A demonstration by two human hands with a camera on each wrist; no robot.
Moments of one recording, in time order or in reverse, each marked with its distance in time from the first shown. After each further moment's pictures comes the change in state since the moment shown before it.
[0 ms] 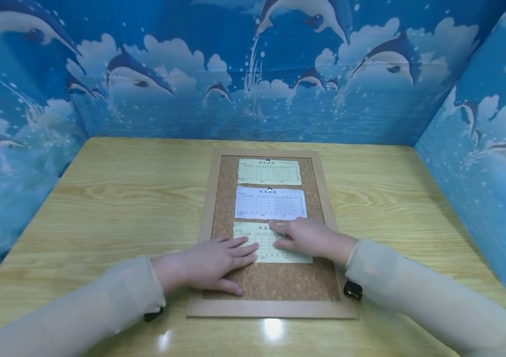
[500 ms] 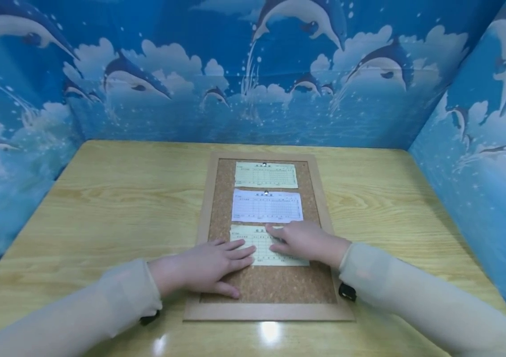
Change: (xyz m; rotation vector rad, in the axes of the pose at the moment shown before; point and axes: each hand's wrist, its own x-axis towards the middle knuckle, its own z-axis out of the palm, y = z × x) left_hand 0.000 0.000 0.001 0.010 0.014 0.005; right_hand 0.000 -0.006 0.000 -0.135 -0.030 0.006
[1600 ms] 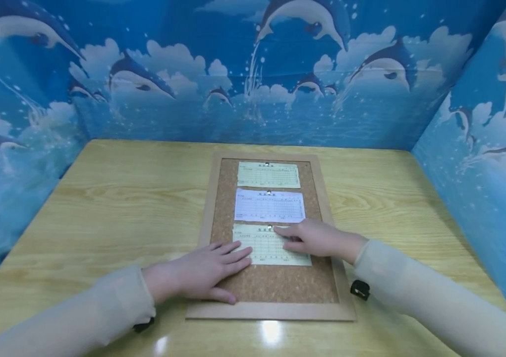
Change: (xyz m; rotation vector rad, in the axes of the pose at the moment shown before) left_hand -0.016 0.002 0.011 0.001 0.046 -0.020; right_hand -0.010 0.025 -0.001 0.219 -0.032 -0.070
